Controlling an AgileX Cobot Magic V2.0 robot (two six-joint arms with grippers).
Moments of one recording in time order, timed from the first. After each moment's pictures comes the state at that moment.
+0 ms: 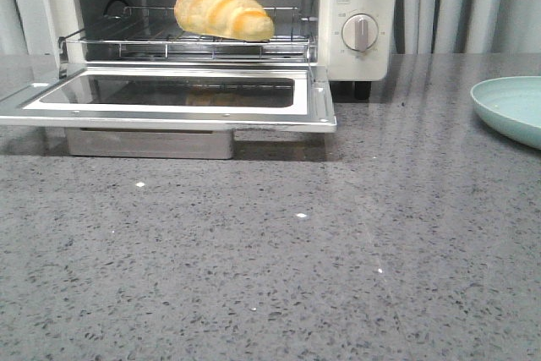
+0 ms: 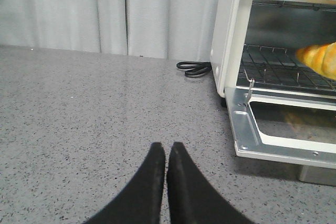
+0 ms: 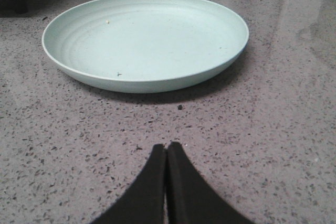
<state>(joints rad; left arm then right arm) 0.03 0.00 -0.14 -0.01 0.27 -0.08 -0.10 -0.01 0.01 -0.02 0.34 0.01</state>
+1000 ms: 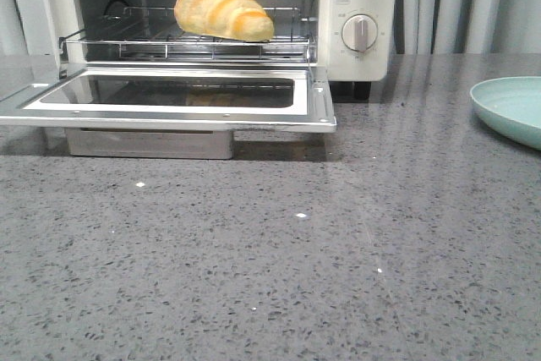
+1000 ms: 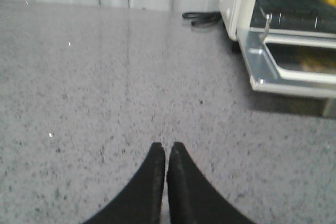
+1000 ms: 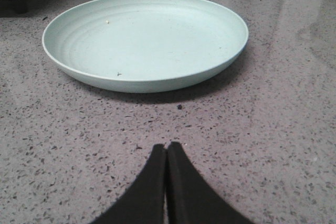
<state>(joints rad) 0.02 0.00 0.00 0.01 0.26 -0.08 -0.10 -0.01 0.01 -0.02 0.34 0.01</state>
